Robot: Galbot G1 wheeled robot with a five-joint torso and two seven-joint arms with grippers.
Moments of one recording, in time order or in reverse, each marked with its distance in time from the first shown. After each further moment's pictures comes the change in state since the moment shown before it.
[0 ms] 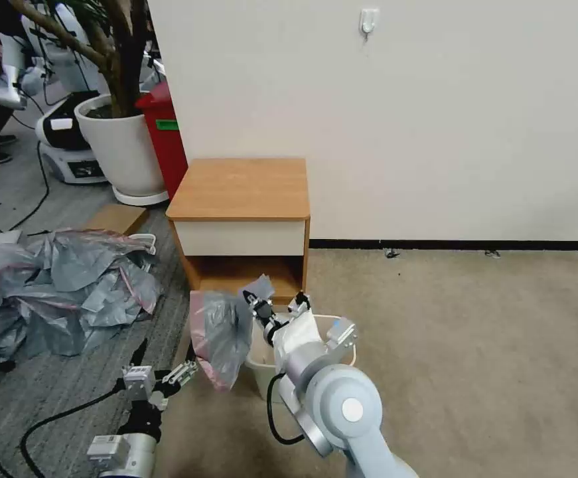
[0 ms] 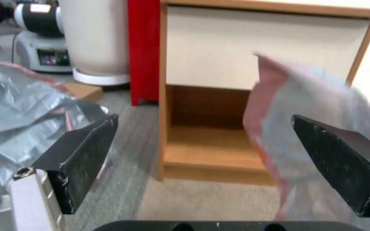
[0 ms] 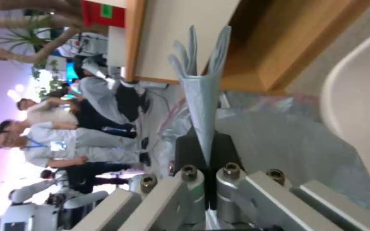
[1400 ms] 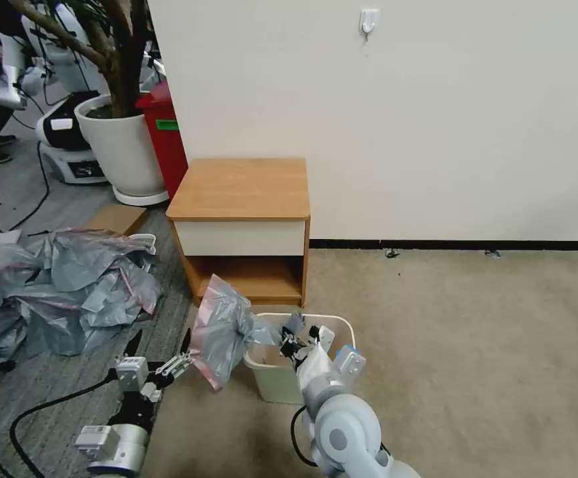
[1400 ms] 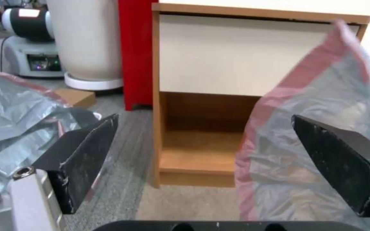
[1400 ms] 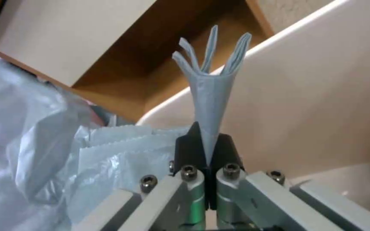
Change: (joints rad) left arm -0.012 0.030 0.003 -0.011 -0.012 0.022 0.013; right arm -0.024 -0.207 -0.030 -0.133 -0.399 0.009 -0.058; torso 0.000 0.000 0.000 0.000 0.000
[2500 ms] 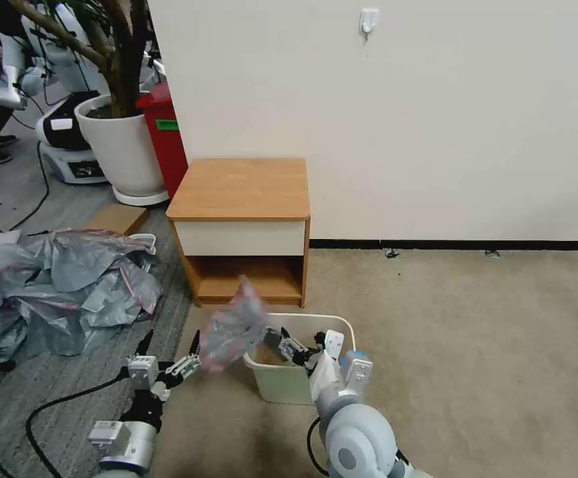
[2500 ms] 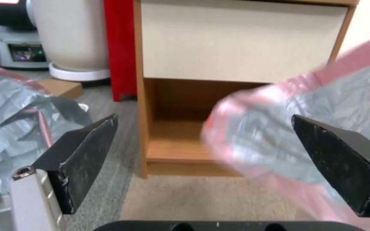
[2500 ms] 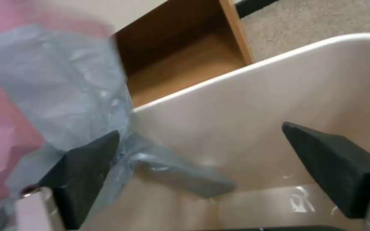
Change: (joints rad) left arm -0.024 0.000 0.041 0.037 0.024 0.013 0.010; right arm -0.031 -0.067 -0.002 0.082 -0.126 -0.083 0.034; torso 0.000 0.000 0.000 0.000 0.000
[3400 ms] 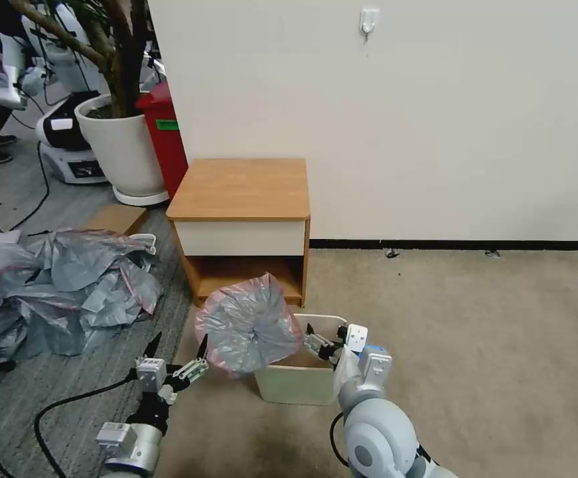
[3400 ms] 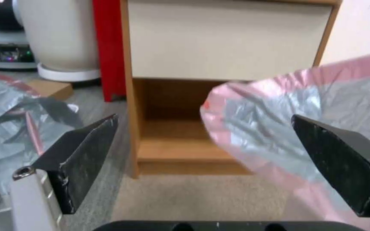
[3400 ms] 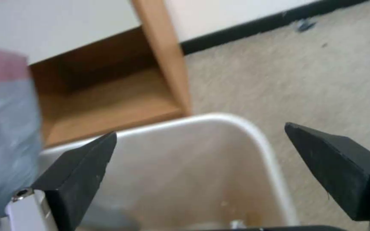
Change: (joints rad) left arm 0.004 0.003 0.003 -0.009 -0.007 -0.001 0.029; right arm -0.008 -0.038 0.086 0.034 -0.146 -0.084 0.080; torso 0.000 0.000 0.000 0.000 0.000
